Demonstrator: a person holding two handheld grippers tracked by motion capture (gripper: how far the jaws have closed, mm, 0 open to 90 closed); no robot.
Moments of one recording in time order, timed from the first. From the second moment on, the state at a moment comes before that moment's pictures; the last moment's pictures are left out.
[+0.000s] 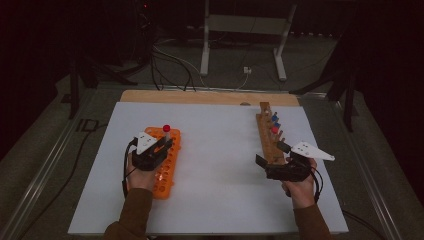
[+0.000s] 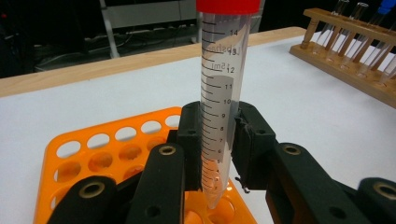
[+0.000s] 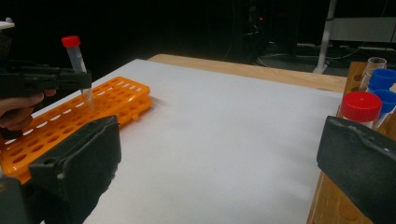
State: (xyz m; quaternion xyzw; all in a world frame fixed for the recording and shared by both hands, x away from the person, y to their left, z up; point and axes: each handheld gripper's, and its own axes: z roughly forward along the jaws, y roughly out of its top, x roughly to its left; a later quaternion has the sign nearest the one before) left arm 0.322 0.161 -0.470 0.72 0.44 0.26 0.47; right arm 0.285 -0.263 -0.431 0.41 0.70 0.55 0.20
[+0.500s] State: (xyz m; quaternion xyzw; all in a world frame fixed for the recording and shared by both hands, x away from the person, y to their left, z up) left arm 0.315 0.157 -0.474 0.76 0.44 0.23 0.42; right arm 0.284 -0.262 -0.431 0.41 0.70 0.55 0.20
